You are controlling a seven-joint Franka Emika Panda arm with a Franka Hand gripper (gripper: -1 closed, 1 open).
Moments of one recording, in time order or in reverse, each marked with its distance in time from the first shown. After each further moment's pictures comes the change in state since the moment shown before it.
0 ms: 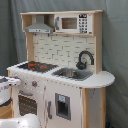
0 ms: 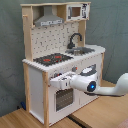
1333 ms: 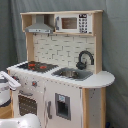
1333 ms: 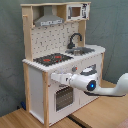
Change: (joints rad) arm 0.006 0.001 0.001 -0.016 0.056 -0.020 0.331
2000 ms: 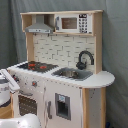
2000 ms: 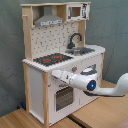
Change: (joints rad) arm 0.000 0.000 0.002 -0.001 0.033 0.002 0.223
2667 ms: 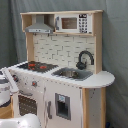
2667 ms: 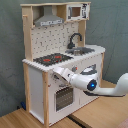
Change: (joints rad) arm 0.001 0.000 0.000 -0.005 0.006 0.013 0.239
